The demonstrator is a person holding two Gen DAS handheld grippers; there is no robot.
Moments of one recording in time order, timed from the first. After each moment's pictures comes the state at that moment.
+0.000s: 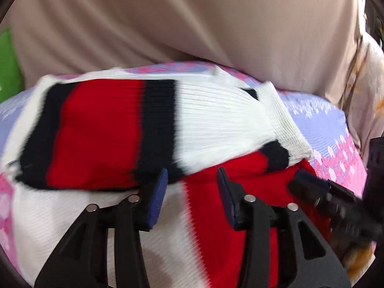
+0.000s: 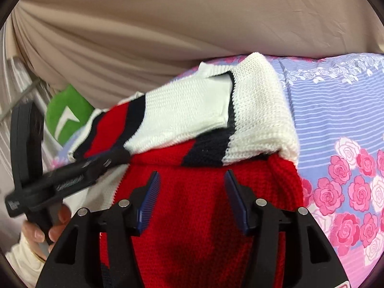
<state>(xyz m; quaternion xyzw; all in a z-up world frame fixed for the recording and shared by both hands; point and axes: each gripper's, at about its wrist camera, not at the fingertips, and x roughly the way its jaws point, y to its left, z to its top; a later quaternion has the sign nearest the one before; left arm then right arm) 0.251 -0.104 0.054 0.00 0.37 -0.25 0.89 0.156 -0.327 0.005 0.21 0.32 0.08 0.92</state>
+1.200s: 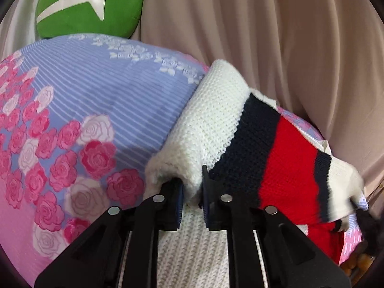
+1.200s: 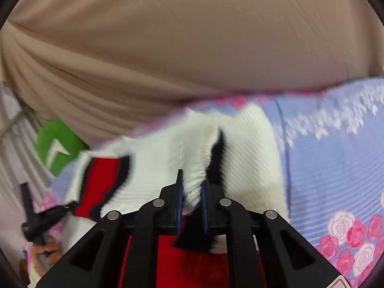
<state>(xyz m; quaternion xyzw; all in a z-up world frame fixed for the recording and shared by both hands) 0.300 0.068 0.020 -0.18 0.39 -0.06 0.90 0.242 -0.346 -0.001 0.22 0.38 0.01 0.90</state>
